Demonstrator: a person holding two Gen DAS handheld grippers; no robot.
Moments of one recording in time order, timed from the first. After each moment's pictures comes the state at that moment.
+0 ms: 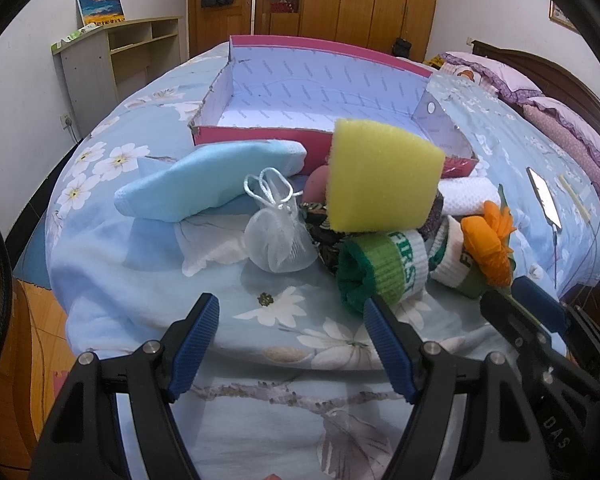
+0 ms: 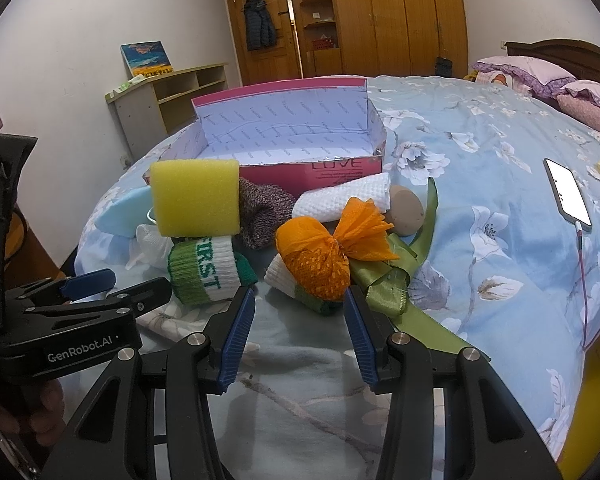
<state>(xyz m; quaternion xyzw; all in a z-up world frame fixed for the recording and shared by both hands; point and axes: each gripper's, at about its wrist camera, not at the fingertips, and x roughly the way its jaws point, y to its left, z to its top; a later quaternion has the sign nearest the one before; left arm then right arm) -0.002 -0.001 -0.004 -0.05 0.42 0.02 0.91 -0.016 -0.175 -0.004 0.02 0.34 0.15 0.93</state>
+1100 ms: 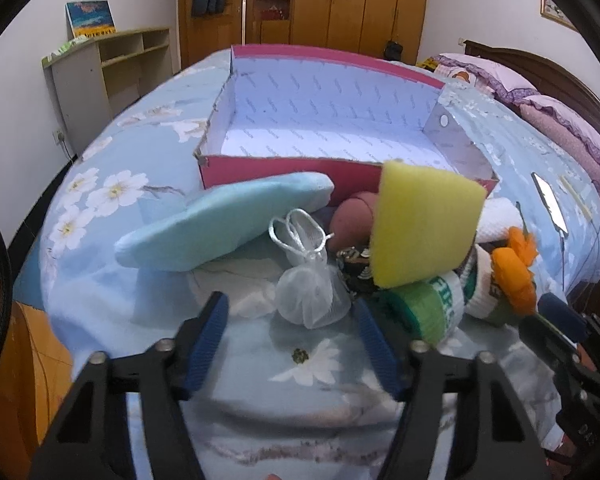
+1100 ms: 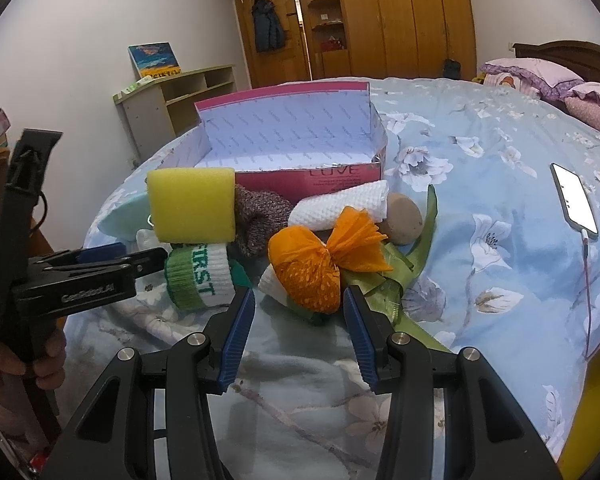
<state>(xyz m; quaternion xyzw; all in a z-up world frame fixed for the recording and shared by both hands) 0.034 0.021 -0.003 -0.04 0.41 0.00 0.91 -0.009 -0.182 0.002 0.02 0.34 0.16 0.92</state>
